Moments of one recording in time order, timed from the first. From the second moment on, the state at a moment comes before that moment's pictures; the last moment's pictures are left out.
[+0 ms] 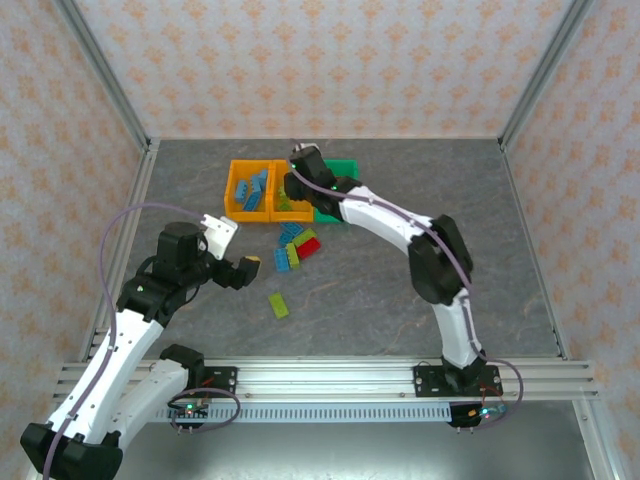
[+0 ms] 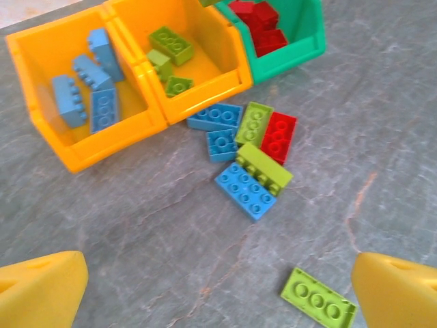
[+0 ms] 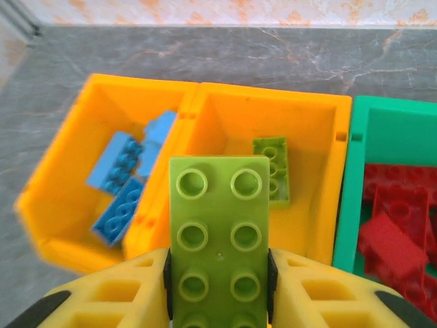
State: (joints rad) left arm -0.25 0.75 0.76 -0.68 0.15 0.14; right arm 0.72 2.13 1.82 -0.36 0.19 0.43
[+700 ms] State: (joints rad) left arm -0.22 0.76 0.77 -0.66 -0.24 -0.15; right arm 0.74 1.51 1.38 -0.53 0.08 0.47
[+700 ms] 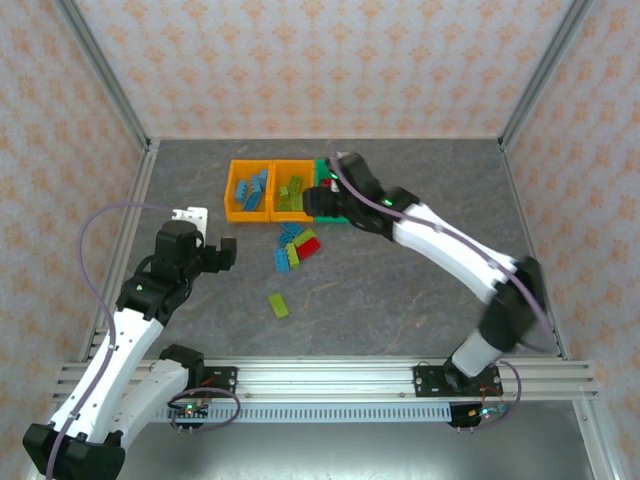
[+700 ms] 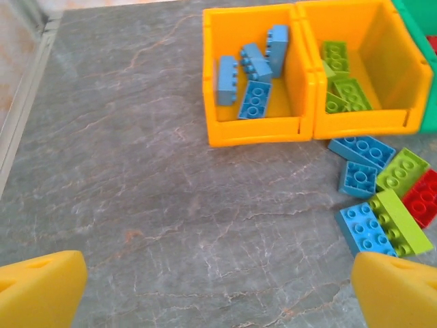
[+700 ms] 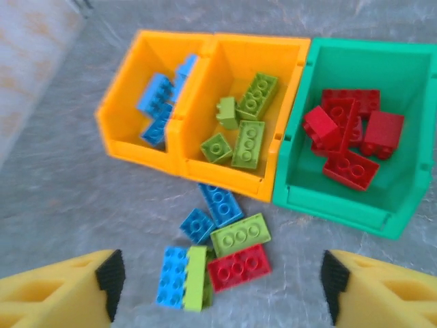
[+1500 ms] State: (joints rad) left arm -0.85 1.20 0.71 -0.76 -0.19 -1.11; right arm 0.74 0.88 0.82 -0.55 0.32 0.59
